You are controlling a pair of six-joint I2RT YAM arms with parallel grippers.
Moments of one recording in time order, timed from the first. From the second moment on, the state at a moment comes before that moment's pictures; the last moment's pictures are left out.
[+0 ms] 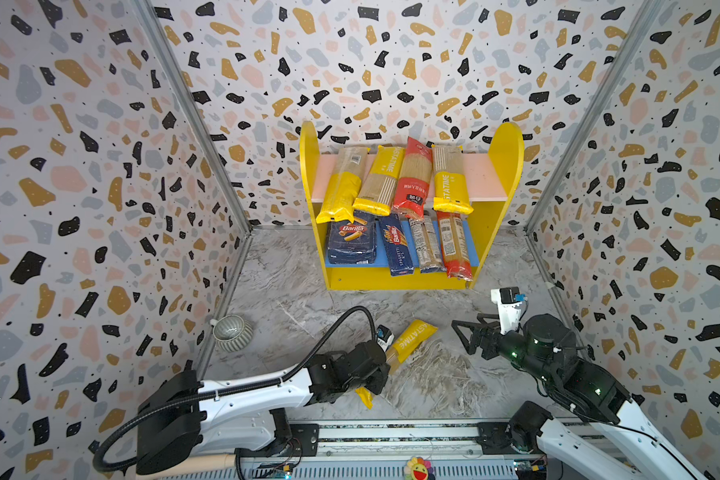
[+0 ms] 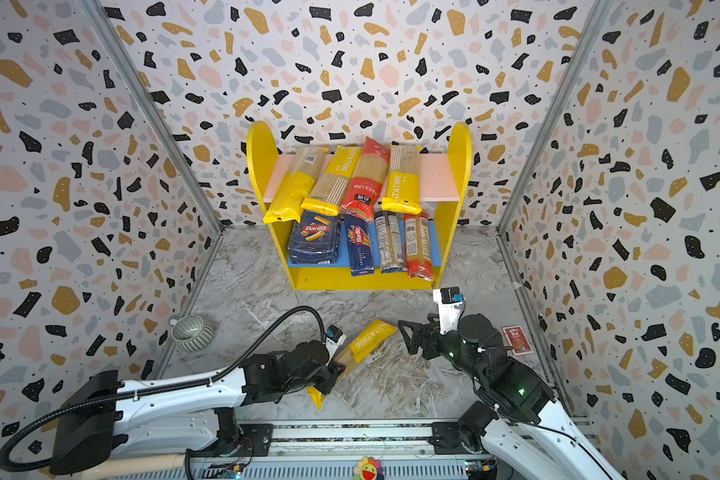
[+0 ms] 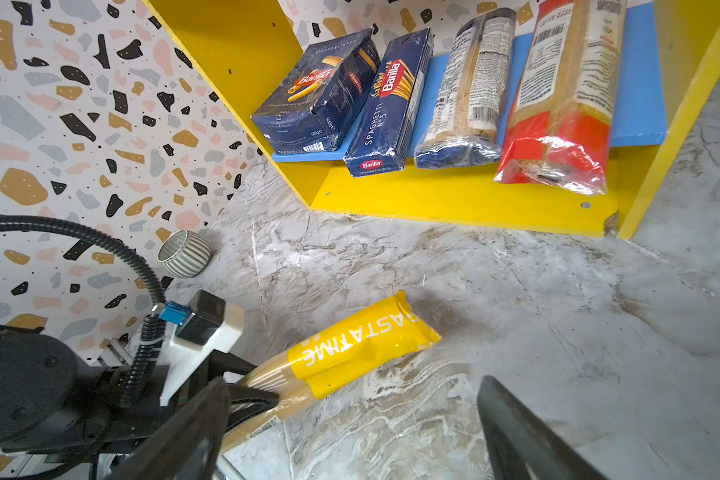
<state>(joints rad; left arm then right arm) -1.13 1.11 0.59 -0.30 -0.14 -0.52 0.71 0.54 0.78 -0.62 0.01 0.48</state>
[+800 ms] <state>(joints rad) -1.17 0.97 1.00 -0.54 -0.11 -0.50 0.71 0.51 0.83 -0.68 0.07 0.50</state>
